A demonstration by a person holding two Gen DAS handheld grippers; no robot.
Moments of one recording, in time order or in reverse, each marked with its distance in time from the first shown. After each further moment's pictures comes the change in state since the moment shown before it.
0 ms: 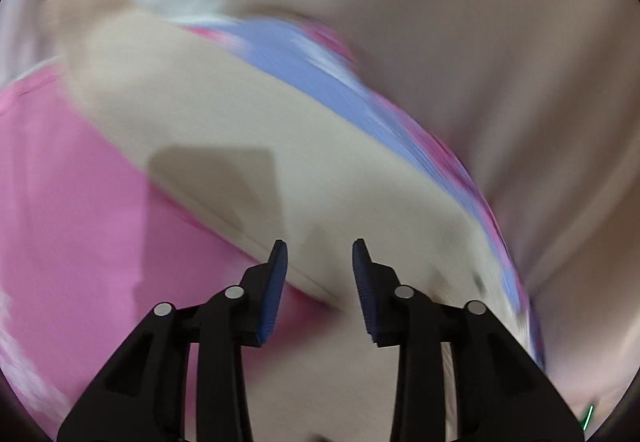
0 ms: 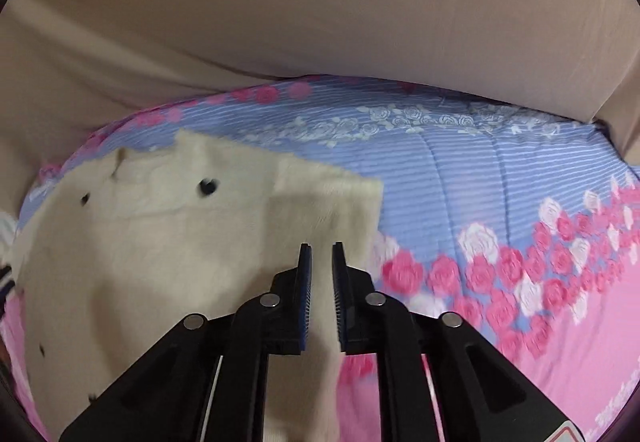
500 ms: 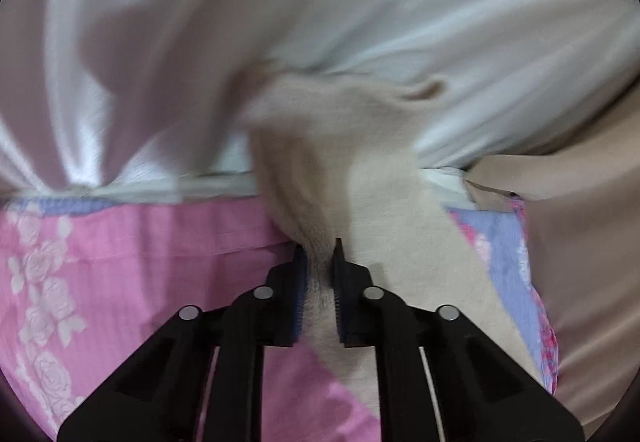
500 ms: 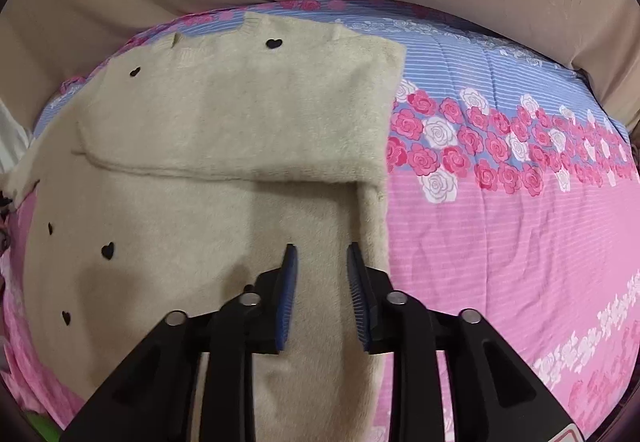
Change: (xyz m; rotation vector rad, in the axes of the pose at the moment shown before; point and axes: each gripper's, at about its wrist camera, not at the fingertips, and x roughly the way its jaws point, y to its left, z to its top) left arm 0.020 0.156 0.126 -0.241 -0.202 0.221; right arm -0.029 0.042 -0.108 -0.068 0.173 -0.021
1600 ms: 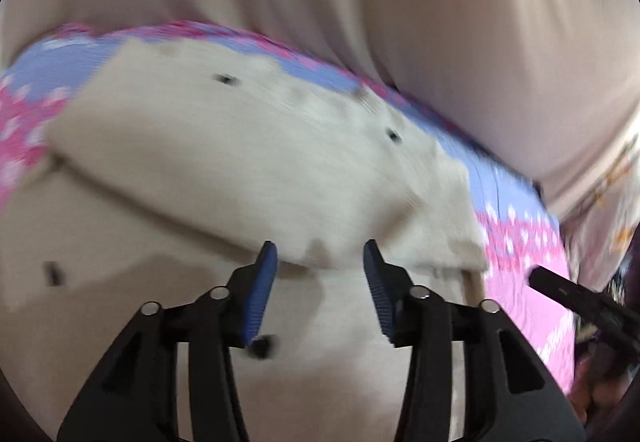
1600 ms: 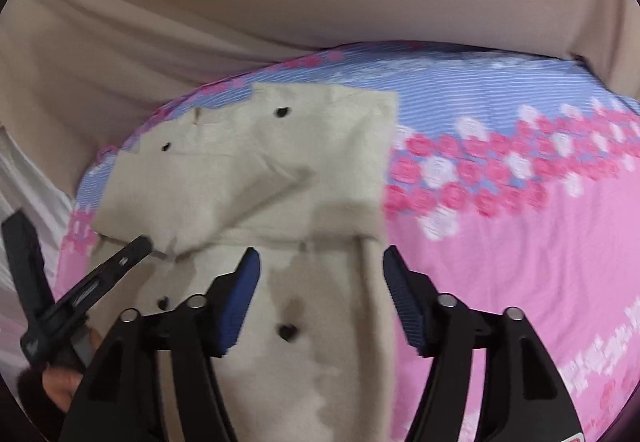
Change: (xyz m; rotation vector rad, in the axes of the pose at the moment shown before) left arm -0.198 -0.180 -0.359 0.898 0.383 -0.600; right arm -0.008 -0.033 0.027 0.143 -0.121 0.219
